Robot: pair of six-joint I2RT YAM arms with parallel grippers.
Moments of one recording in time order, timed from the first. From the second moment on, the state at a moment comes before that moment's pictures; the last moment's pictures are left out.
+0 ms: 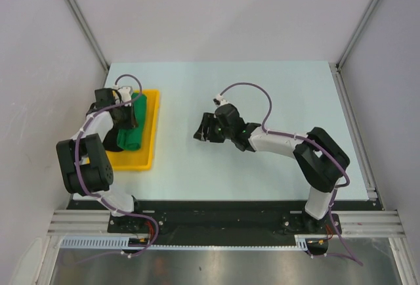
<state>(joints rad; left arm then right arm) 0.24 1.61 1.05 -0.40 0.29 0.22 0.80 1.78 1.10 0.10 -0.10 0.80</state>
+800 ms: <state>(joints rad) 0.26 1.70 1.05 -0.38 0.27 0.15 0.84 1.84 1.14 0.08 -0.08 0.79</state>
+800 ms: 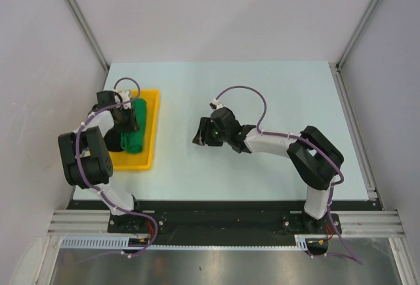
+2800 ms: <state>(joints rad) 0.08 1.55 0.98 -0.30 0.05 -0.09 0.84 1.84 1.14 0.01 -0.03 0.76</state>
